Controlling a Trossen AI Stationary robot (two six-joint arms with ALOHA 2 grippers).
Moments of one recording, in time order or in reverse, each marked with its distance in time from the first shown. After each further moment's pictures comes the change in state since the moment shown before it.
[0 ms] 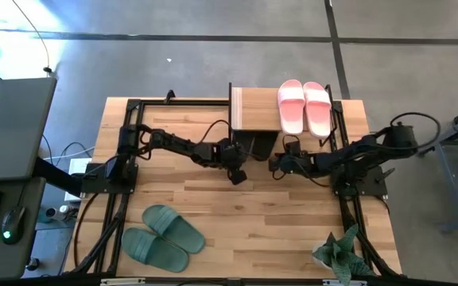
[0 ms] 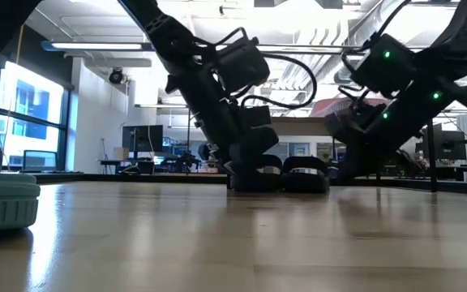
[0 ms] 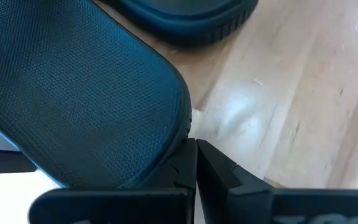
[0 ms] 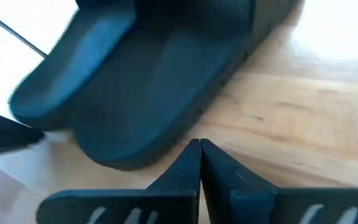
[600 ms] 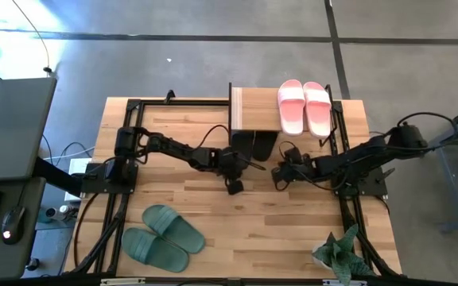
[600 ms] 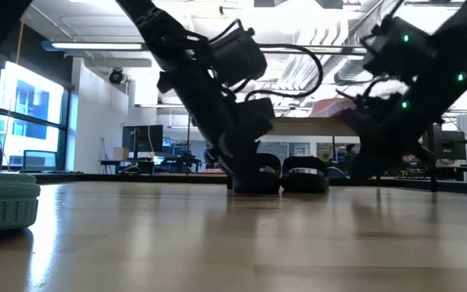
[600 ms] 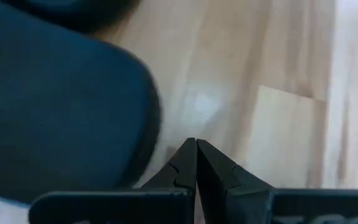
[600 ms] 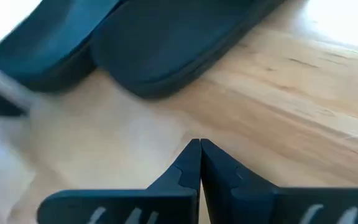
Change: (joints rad) left arm -0.061 -0.022 -0.040 0.043 0.175 0.059; right arm 0.130 -0.091 0.043 -0.261 -0.047 -0.018
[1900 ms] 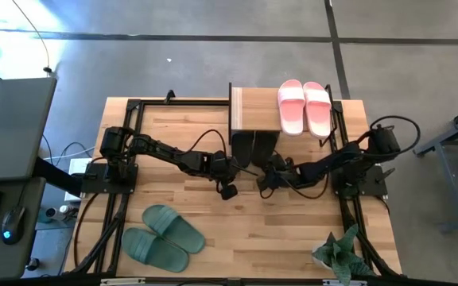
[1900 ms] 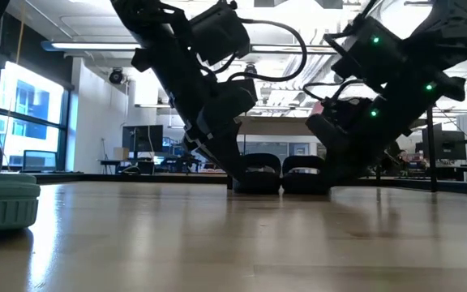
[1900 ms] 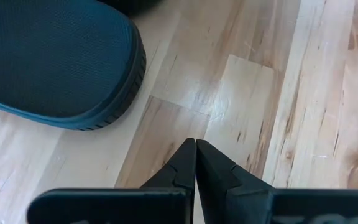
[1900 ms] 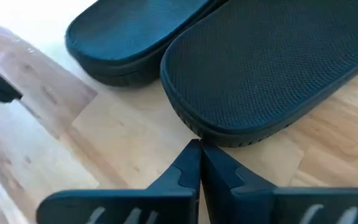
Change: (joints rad) left arm -0.067 -0.129 -0.091 -0.058 -0.055 -0.130; right arm 0.038 0.285 0.152 0.200 0.013 -0.122
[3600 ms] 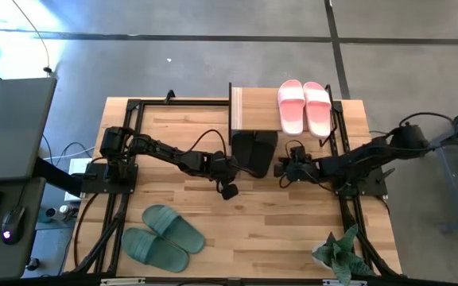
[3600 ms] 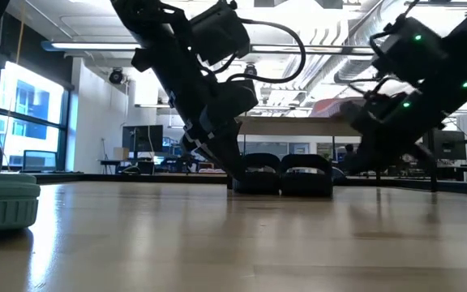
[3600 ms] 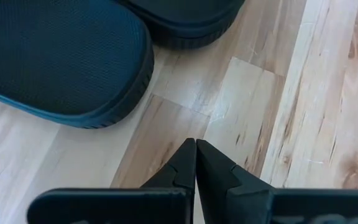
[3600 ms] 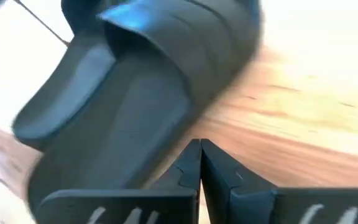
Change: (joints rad) left arm 0.000 0.000 0.000 0.000 0.000 -0.050; right arm -0.036 -0.320 -0.226 -0.068 0.115 0.223
